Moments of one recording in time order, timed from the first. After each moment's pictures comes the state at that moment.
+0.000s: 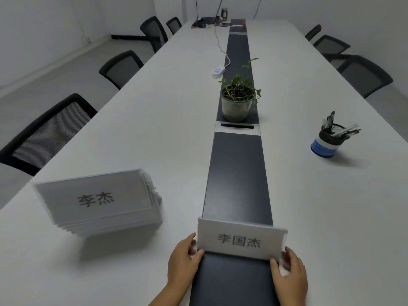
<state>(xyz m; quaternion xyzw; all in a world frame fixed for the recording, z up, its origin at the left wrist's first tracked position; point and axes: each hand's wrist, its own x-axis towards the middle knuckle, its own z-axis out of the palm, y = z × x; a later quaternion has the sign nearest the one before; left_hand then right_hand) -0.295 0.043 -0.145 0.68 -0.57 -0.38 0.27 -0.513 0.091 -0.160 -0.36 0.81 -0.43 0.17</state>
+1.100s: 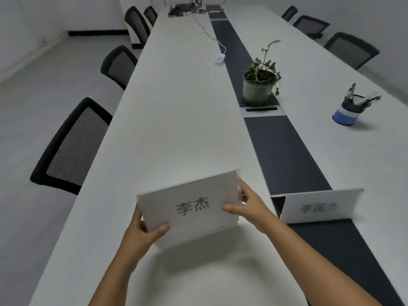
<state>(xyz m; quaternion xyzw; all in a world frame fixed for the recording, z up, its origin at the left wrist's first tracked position) 0.018 -0.030 -0.051 0.60 -0.50 -0.55 0.29 -0.241 -0.014 -0.045 -0.45 0.62 -0.38 0.52</state>
